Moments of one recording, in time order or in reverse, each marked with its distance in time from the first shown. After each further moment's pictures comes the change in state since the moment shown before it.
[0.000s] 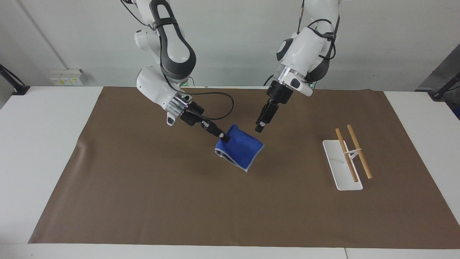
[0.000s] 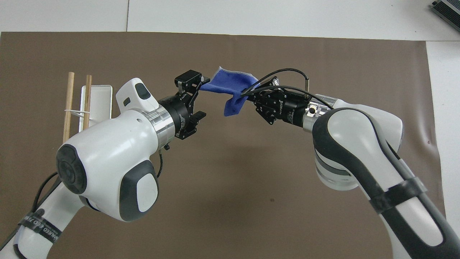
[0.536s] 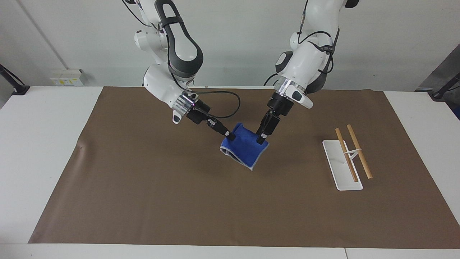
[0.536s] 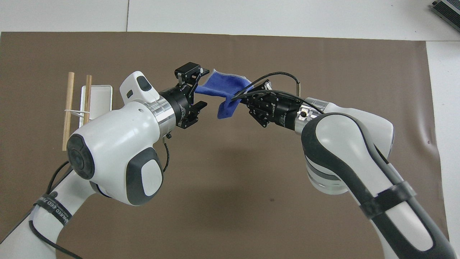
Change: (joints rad) left arm 0.001 0.084 0.000 0.032 0.000 0.078 0.055; right arm 0.025 0.000 0.000 -0.001 0.009 0.023 0.000
